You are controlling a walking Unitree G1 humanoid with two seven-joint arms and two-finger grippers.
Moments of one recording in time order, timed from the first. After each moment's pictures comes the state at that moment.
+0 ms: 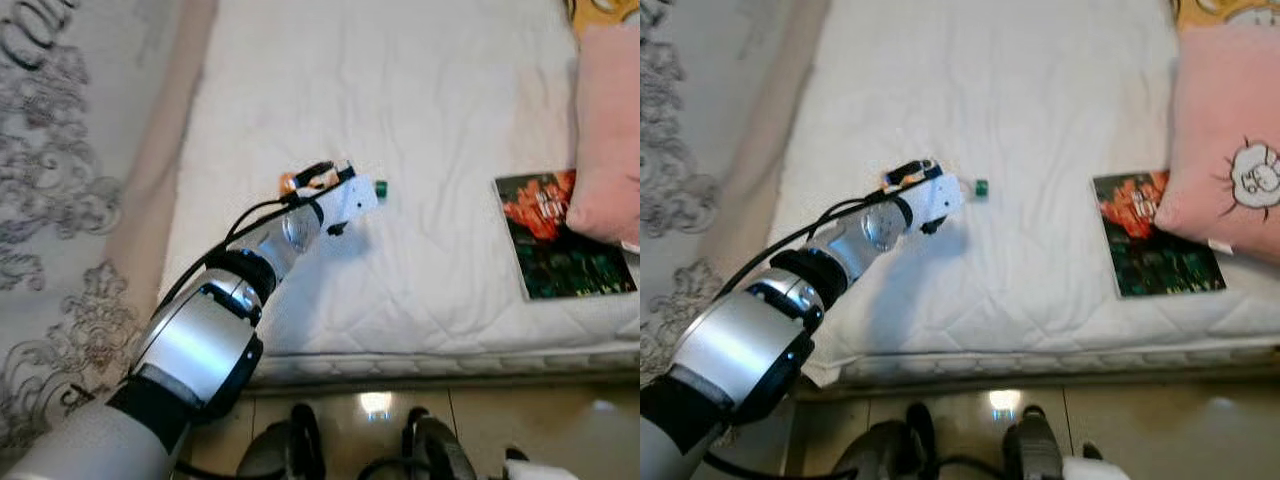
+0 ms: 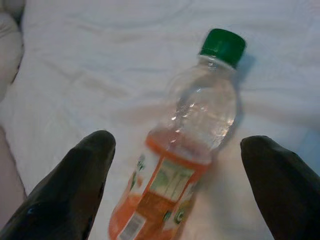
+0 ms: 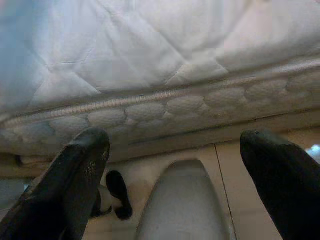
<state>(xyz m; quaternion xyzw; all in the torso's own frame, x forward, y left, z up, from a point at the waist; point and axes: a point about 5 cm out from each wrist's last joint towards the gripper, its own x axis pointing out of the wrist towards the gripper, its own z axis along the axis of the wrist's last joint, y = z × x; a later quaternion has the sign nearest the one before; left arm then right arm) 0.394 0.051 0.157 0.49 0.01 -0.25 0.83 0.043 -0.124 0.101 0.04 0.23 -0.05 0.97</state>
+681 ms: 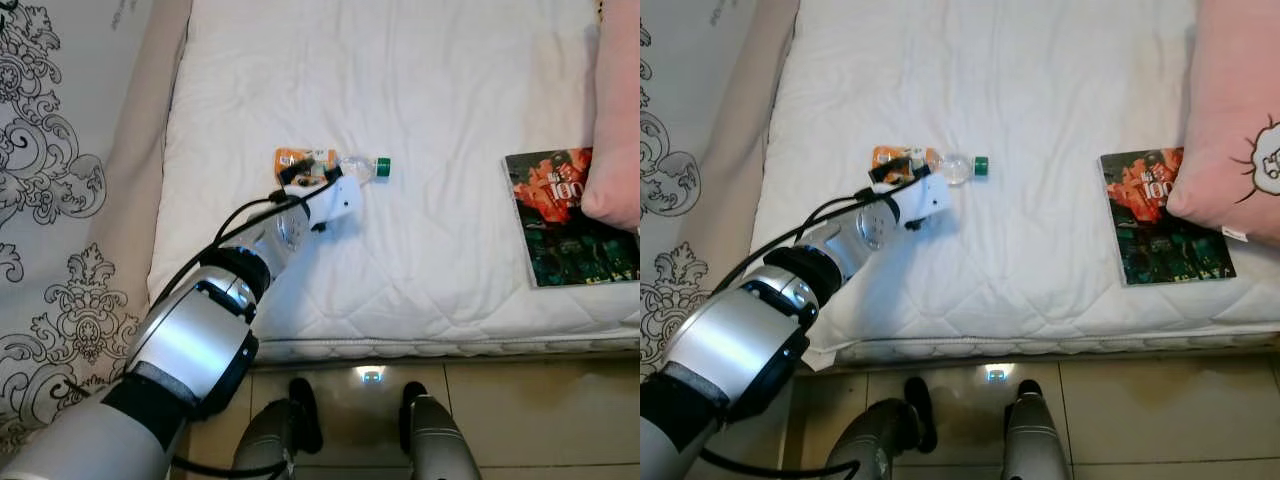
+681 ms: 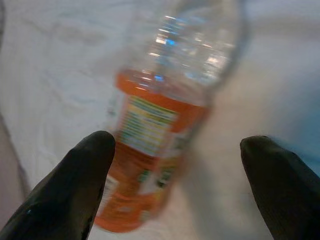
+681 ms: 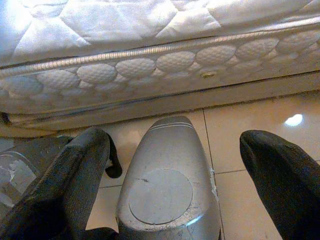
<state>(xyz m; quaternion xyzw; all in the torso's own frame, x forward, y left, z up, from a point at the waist) 0.402 0.066 0.165 0.52 0.02 -0.19 0.83 0.015 -0.124 0.108 0.02 0.27 -0.05 0.96</state>
